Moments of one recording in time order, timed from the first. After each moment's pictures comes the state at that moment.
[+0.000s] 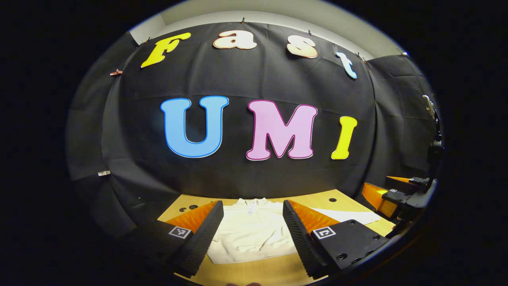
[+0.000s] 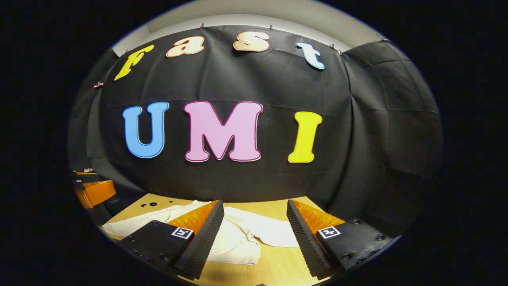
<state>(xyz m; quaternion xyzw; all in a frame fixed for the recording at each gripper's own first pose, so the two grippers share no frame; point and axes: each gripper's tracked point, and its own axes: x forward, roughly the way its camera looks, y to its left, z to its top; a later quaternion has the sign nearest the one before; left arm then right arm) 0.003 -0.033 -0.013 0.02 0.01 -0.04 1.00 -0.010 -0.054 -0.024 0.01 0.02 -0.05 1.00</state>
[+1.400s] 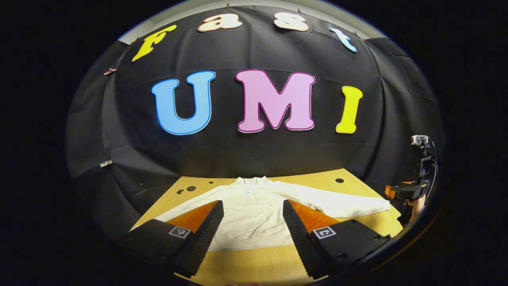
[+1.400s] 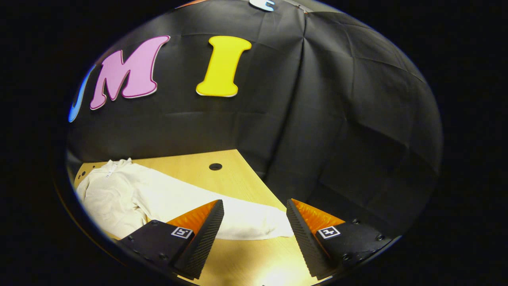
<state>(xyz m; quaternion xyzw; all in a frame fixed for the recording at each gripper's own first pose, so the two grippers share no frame) 0.035 -0.093 -0.090 0.04 0.09 0.01 1.00 0.066 -0.352 -0.234 0.00 0.21 -0.23 0.95</state>
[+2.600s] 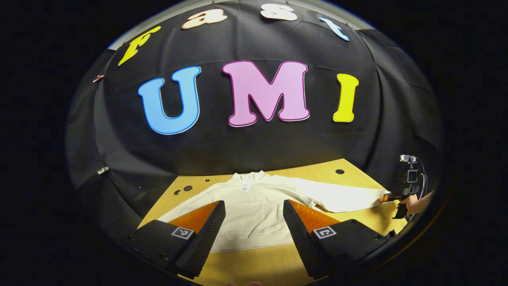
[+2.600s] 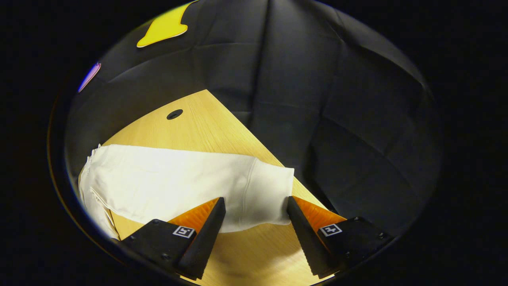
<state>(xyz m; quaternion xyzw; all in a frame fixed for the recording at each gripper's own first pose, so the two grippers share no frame) 0.058 -0.116 -0.097 0.08 0.12 0.00 0.99 0.068 -0.413 -0.381 0.11 0.38 -0.23 0.89</state>
